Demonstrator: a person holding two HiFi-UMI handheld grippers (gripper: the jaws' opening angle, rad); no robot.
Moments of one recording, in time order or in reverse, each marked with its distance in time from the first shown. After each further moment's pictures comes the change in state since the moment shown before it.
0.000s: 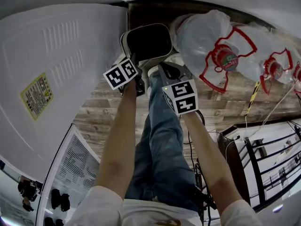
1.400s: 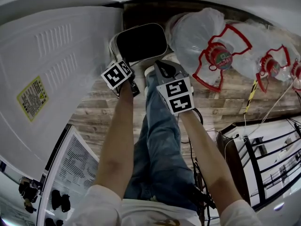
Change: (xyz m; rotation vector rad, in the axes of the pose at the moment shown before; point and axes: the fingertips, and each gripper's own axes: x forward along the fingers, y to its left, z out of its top) left arm -0.013 0.050 -0.009 0.029 0.036 0.319; right arm -0.004 -0.004 0.010 -0.048 0.004 -0.004
